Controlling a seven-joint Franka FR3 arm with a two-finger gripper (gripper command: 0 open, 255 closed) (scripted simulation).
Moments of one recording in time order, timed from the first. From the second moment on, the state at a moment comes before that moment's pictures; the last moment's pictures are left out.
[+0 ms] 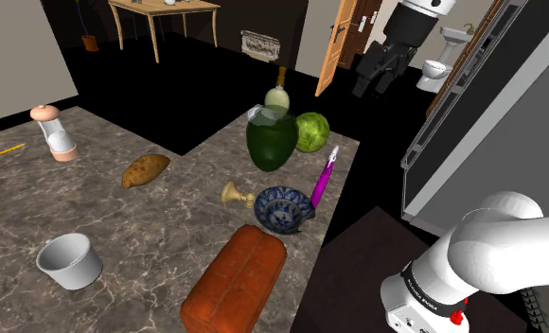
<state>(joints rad) 0.00 -0.77 0.03 -2.28 0.07 1.65 0.04</state>
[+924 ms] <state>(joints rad) 0.04 -0.54 0.16 -2.44 0.12 2.00 0.13</state>
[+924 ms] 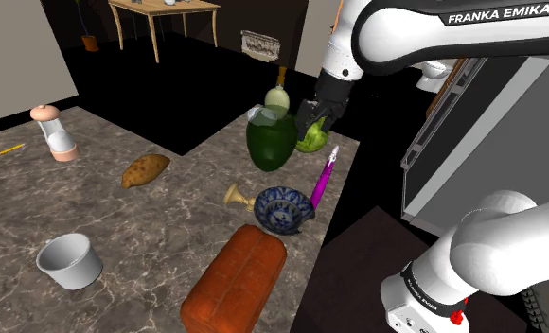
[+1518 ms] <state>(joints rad) 0.06 -0.26 0.26 -2.45 0.11 2.26 0.22</state>
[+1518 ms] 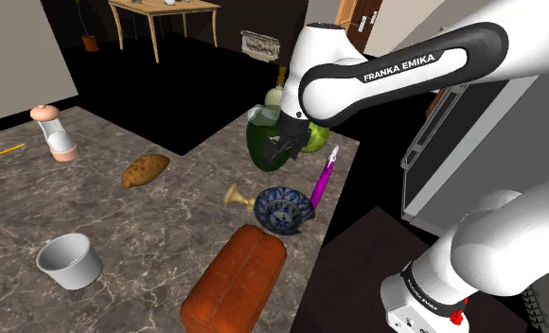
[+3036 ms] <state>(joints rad) 0.10 0.23 0.30 -2.34 -0.09 2.59 0.42</state>
